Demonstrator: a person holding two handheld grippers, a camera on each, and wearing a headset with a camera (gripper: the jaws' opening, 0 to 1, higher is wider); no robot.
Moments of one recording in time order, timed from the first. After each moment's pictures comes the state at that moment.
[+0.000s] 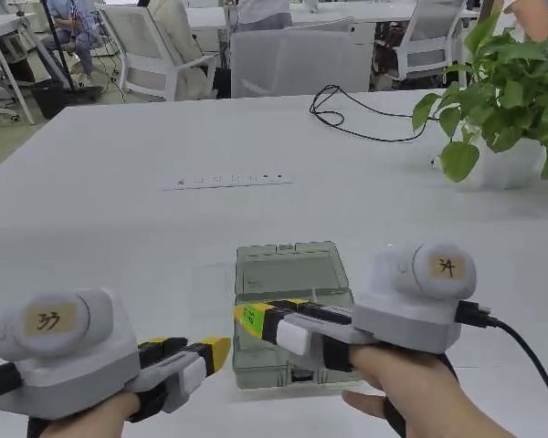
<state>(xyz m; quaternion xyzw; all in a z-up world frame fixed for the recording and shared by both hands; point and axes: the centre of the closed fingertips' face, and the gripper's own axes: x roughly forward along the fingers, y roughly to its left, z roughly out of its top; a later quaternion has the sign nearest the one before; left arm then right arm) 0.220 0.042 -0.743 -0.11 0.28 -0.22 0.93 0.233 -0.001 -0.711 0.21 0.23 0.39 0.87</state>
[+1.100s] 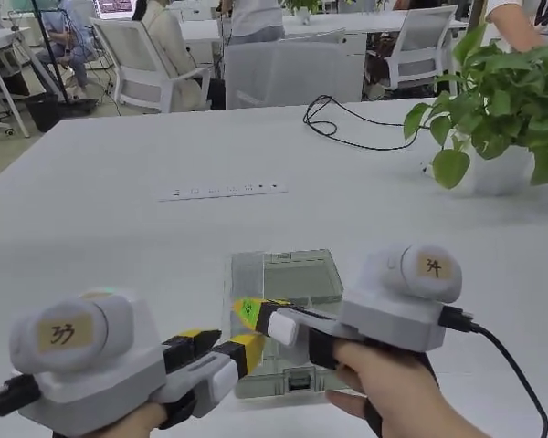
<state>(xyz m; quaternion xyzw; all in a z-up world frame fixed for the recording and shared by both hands) 0.213 0.004 -0.719 -0.11 0.25 -0.27 0.92 0.239 -0.001 -0.704 0.27 0.23 0.36 0.86</state>
